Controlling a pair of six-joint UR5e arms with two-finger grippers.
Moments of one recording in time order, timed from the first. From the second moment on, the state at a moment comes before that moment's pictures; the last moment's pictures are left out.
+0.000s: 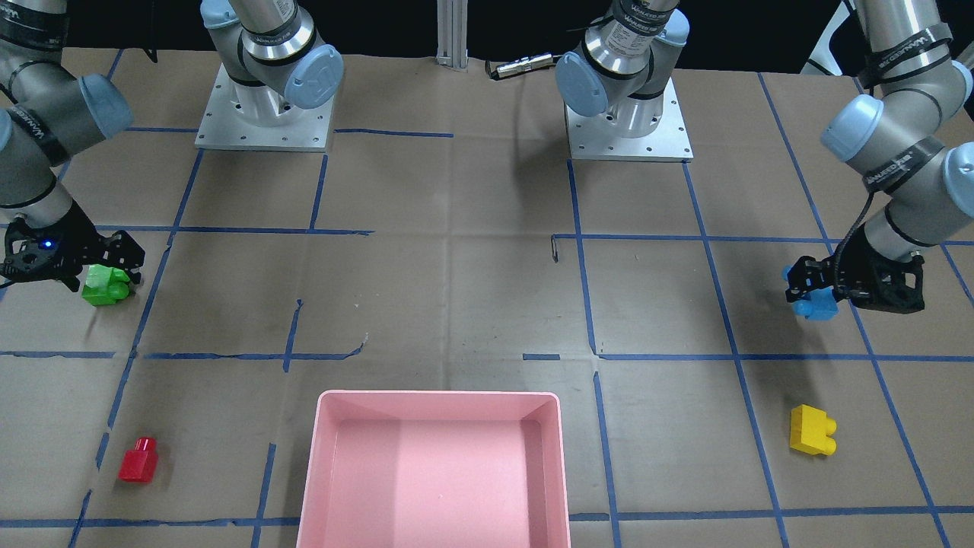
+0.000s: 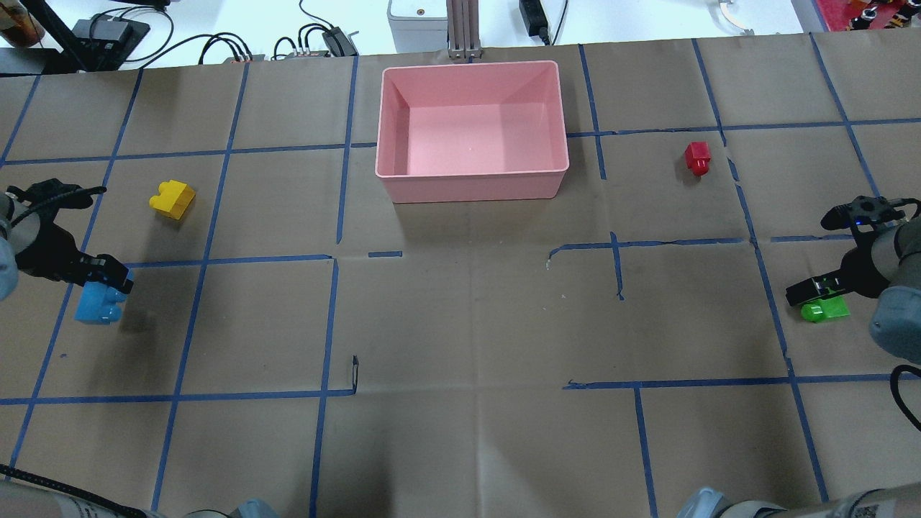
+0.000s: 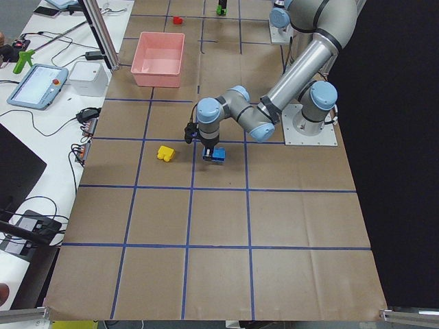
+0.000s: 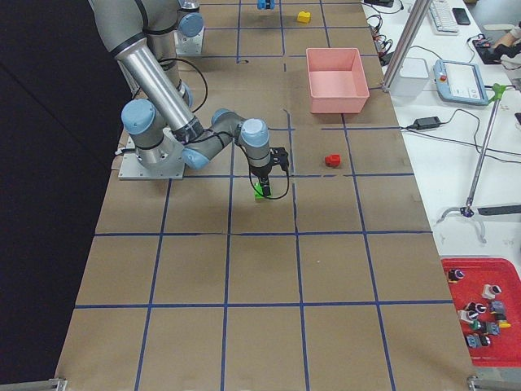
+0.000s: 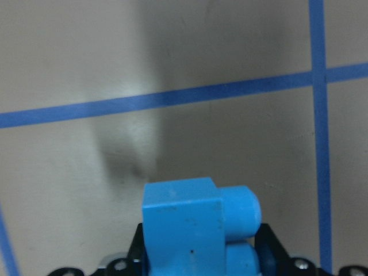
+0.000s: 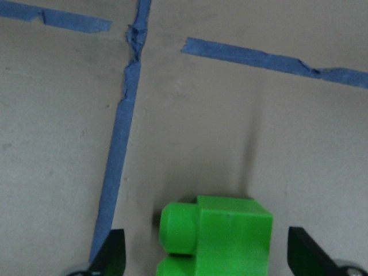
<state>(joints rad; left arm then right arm) -0.91 -1.80 -1.88 -1.07 1.56 0.76 0.88 -1.37 2.27 -2.59 -1.50 -0.88</state>
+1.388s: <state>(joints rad) -1.57 -2.20 -0.89 -1.55 1.44 -0.17 0.88 -1.38 2.22 -2.42 -1.61 -0.95</state>
